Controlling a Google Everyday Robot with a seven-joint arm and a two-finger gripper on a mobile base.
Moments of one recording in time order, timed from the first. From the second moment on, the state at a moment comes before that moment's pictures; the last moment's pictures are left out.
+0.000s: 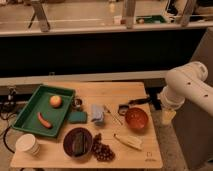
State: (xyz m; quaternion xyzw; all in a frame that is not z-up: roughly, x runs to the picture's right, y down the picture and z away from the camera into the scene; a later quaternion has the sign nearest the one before) arm 0.285 0.106 0.684 -0.28 0.02 0.02 0.96
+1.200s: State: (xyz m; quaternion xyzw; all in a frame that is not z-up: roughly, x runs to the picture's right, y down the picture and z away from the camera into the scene) arm 0.231 0.106 0.697 -0.29 -0.03 0.00 0.96
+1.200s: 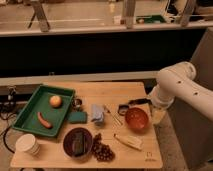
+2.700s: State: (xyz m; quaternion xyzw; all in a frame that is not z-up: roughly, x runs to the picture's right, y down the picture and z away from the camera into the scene) arm 0.157 0.133 0.735 -0.30 -0.08 -0.05 0.95
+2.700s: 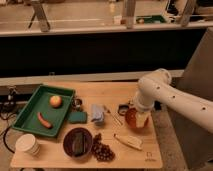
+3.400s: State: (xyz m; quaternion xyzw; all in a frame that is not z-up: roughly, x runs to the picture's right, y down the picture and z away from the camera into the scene) arm 0.129 0.148 0.763 -0.30 -0.10 -0.08 0.95
